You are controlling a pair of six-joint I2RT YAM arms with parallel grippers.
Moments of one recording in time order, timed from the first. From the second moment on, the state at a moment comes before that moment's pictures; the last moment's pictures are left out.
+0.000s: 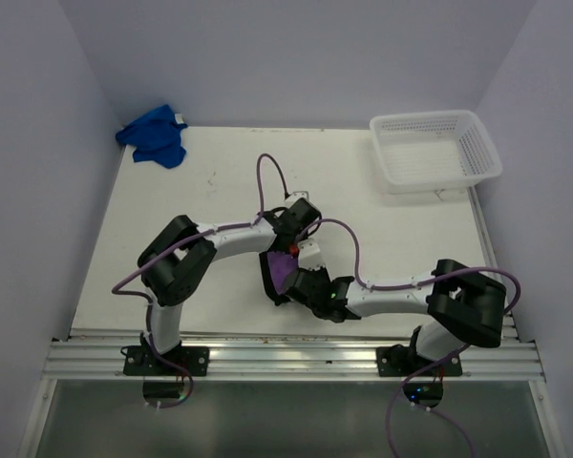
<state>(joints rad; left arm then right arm) -0.84 1.94 1.27 -0.35 -0.22 -0.75 1.19 1.55 0.71 -0.16 0.69 0.63</state>
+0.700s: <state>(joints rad) -0.77 1.76 0.95 -0.07 -0.08 -0.89 1.35 1.59 0.82 -0.36 0.89 0.56</state>
